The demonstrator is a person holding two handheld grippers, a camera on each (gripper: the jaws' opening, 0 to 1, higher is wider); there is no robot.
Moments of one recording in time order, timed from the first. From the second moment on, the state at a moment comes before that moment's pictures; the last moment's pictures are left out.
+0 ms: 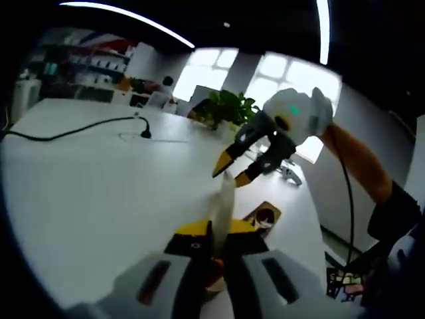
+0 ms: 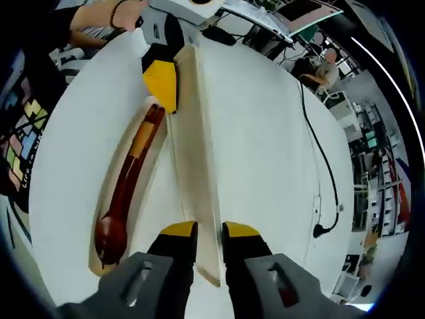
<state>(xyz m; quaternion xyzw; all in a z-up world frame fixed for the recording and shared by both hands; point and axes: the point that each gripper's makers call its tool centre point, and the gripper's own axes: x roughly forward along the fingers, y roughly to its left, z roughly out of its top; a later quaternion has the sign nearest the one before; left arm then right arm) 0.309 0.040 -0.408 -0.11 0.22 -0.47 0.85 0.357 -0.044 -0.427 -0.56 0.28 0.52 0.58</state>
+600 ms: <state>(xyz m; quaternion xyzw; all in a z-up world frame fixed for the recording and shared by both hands) 0.326 0.063 -0.411 -0.16 0.21 -0.37 0.89 0.344 -0.054 -0.405 -0.53 0.32 0.42 0.67</state>
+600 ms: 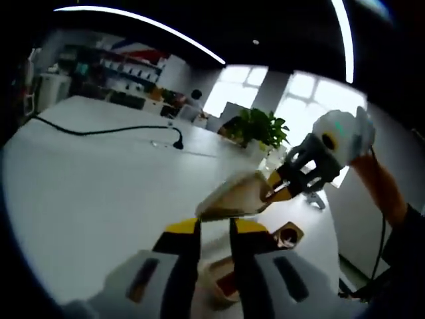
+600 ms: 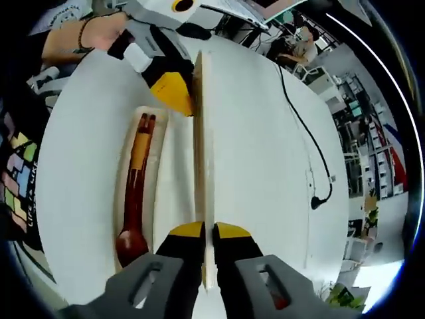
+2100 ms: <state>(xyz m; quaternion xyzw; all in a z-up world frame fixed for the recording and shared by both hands) 0.266 0.055 -0.400 -0.37 0.22 -0.41 0.80 0.269 -0.081 -0.411 -0.66 0.18 0.09 0.72</state>
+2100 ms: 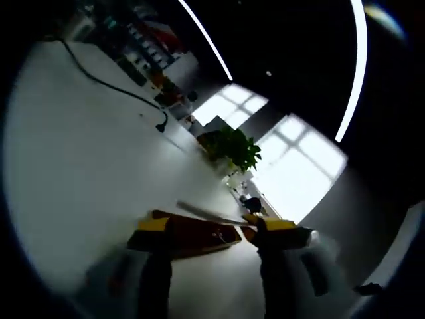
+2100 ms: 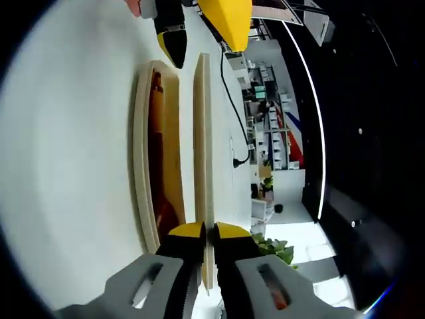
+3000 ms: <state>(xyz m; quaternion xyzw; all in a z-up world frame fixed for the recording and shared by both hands) 0.262 0.047 -0.381 -0.49 0.23 -0.42 0.73 0.253 -0.069 -0.418 -0.69 0.11 0.12 0.71</state>
